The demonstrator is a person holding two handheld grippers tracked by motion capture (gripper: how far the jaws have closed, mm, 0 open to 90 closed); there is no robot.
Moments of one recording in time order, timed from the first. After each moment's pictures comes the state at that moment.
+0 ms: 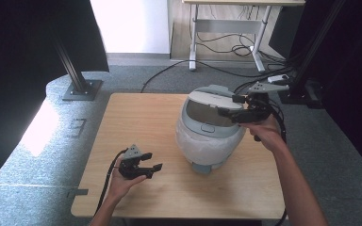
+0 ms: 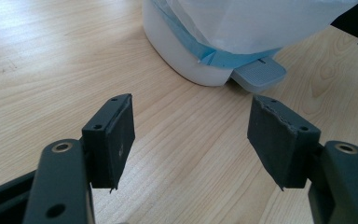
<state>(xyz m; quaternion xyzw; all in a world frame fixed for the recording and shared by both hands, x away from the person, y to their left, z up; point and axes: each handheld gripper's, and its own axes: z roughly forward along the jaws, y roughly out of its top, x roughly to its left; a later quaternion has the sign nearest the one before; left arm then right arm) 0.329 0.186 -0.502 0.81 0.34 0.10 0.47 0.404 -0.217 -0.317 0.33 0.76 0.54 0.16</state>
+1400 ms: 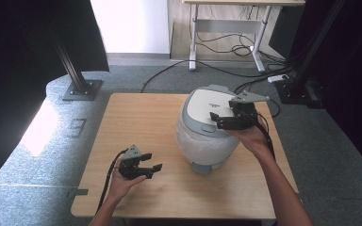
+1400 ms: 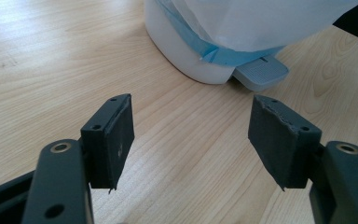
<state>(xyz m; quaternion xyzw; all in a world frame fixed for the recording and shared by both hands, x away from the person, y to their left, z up) 0.330 0.188 -0.504 0.80 0.35 0.10 0.47 0.387 -0.182 -0.335 0.37 0.76 0.47 0.26</state>
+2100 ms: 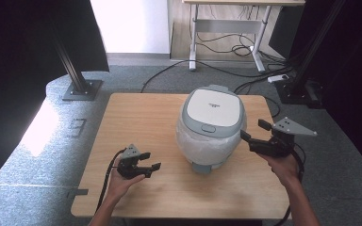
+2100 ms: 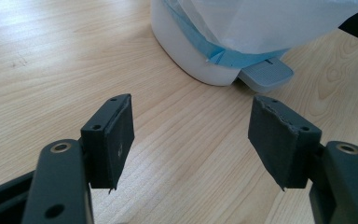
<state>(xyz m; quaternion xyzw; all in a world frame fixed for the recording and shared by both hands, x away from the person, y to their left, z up) 0.330 0.192 -0.503 0.80 0.36 0.10 0.47 0.317 -0.267 -0.367 0.39 0.70 0.53 0.28</state>
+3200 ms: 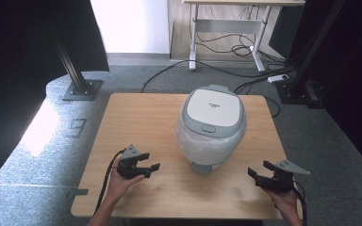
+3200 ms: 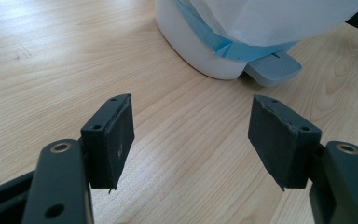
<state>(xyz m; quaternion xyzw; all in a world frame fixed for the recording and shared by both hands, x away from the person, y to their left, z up) 0.332 0.194 -0.508 0.80 0.36 0.10 0.46 0.288 -0.317 -0.519 0.48 0.70 0.47 0.22</state>
